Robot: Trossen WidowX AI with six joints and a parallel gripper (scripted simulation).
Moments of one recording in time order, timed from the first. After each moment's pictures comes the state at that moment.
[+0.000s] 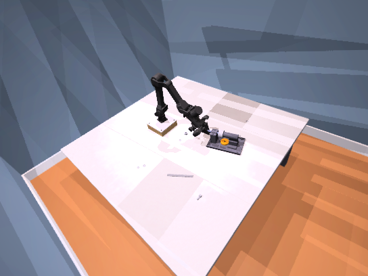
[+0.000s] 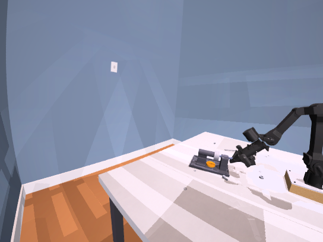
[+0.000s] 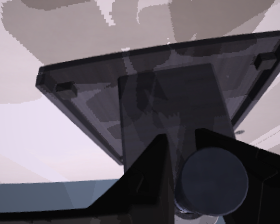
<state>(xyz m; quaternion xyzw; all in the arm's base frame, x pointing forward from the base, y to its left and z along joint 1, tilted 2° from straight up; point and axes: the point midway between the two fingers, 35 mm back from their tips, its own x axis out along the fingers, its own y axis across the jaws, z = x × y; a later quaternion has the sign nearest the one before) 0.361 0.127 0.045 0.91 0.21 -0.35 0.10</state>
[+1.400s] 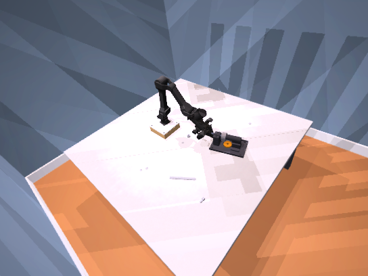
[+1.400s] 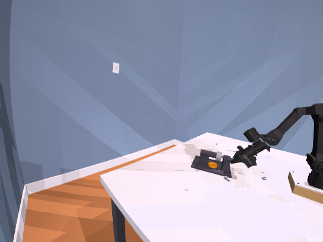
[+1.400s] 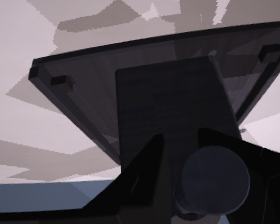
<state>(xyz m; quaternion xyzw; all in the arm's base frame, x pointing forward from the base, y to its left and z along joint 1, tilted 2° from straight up) 0.368 0.130 0.045 0.91 0.21 -0.35 0.10</state>
